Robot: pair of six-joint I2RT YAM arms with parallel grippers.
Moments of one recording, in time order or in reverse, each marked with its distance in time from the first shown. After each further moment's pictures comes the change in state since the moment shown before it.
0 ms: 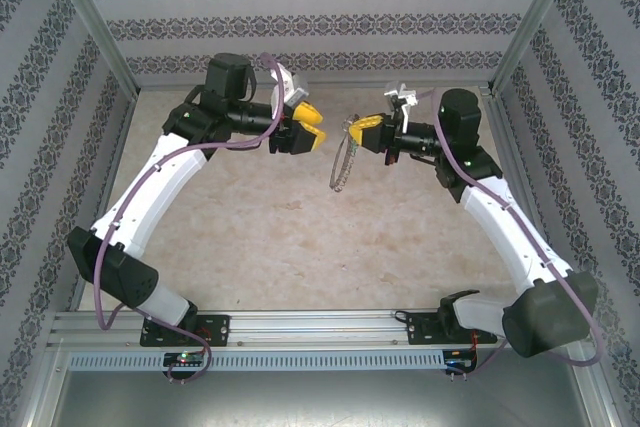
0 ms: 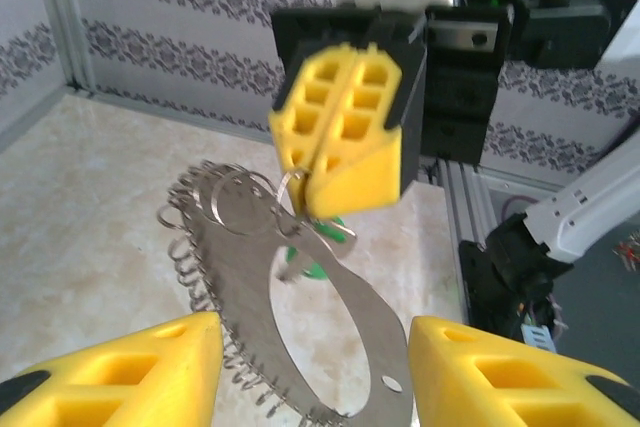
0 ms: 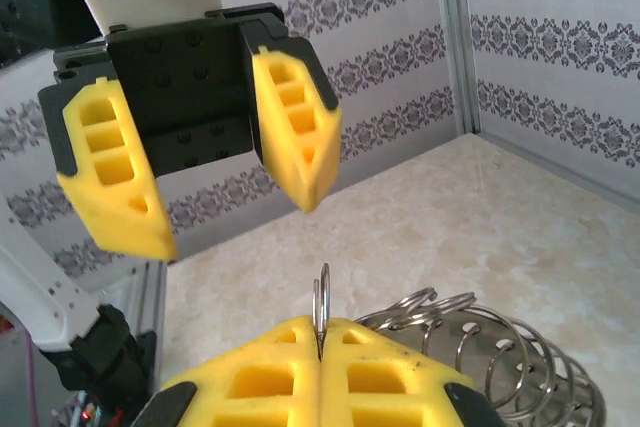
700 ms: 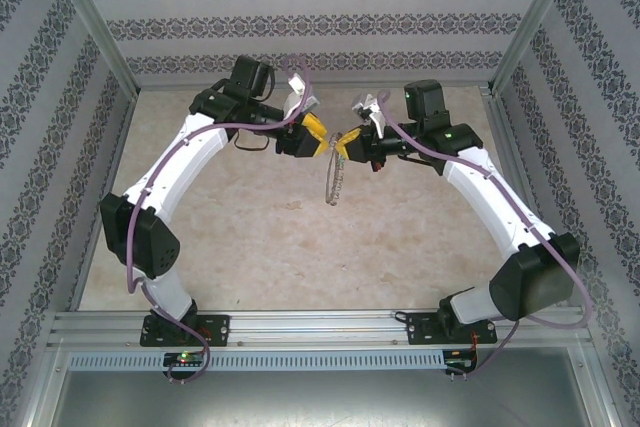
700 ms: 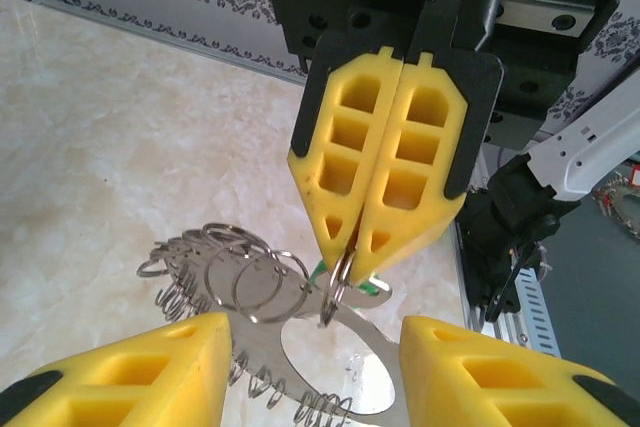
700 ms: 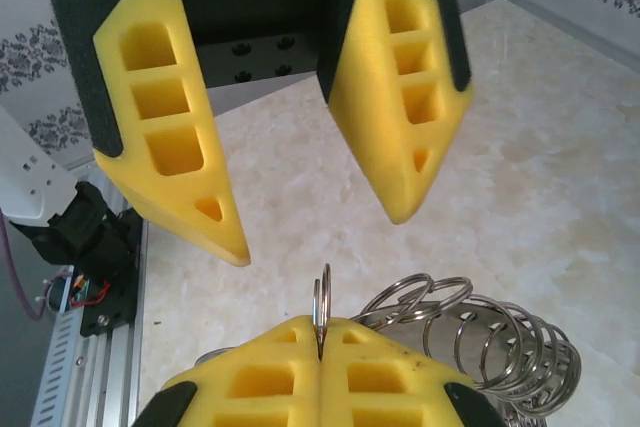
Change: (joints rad) left arm 0.024 0.193 0.116 -0.176 0.047 0.169; right arm 0.063 0.168 0.167 -0.442 0.050 -0.363
